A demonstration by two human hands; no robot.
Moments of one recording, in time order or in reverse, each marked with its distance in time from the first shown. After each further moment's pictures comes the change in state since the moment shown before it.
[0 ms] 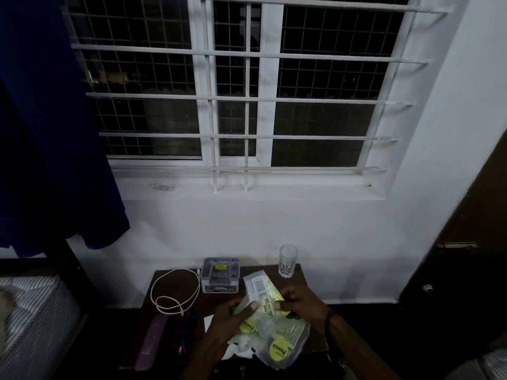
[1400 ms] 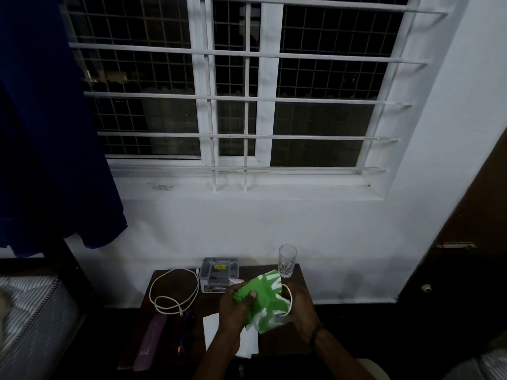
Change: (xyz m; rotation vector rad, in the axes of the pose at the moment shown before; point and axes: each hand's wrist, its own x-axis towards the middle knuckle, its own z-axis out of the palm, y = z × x) left_hand 0.010 0.012 0.032 -0.187 0.299 0.102; right_hand 0.023 0.028 0.020 0.325 0.292 -0.160
